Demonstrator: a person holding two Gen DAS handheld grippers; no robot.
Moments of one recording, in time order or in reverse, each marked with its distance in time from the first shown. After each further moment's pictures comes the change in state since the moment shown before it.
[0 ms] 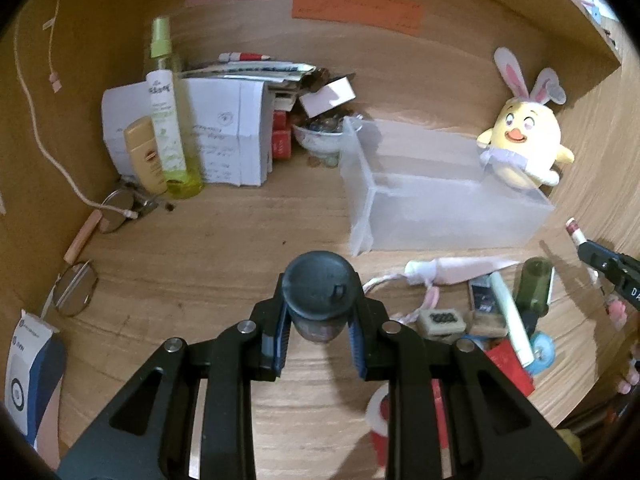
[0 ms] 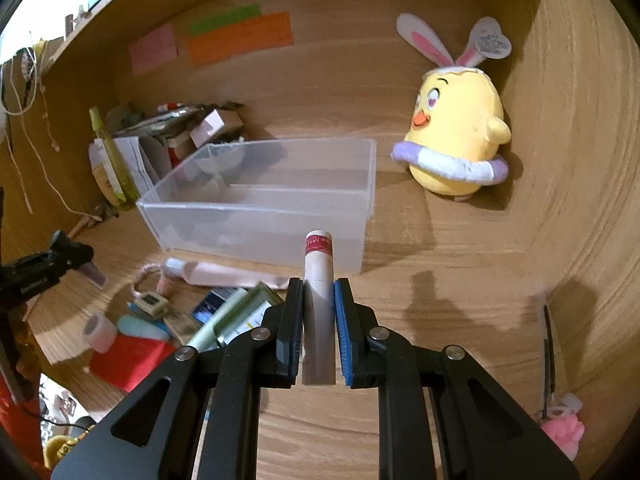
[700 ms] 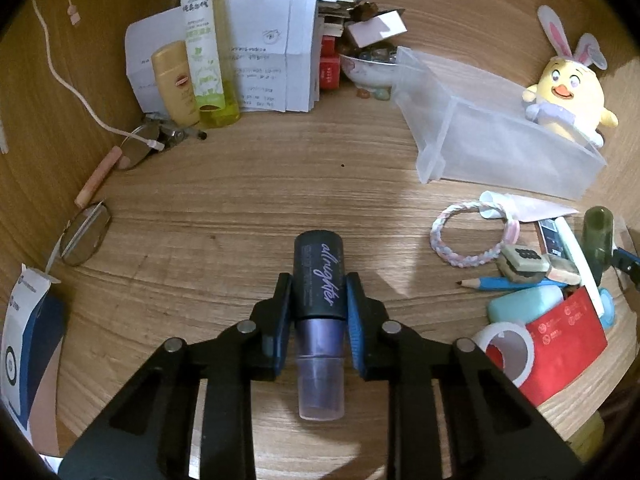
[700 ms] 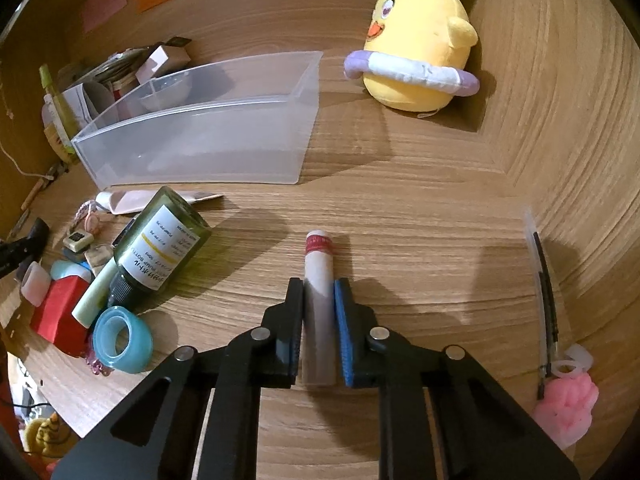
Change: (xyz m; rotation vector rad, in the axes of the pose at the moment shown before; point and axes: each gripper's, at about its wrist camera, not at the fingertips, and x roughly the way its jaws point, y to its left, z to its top) left arm 0.029 0.033 -0.041 -0.014 0.154 0.108; right arm 0.034 -0.034 -0.048 0.029 0.191 -0.119
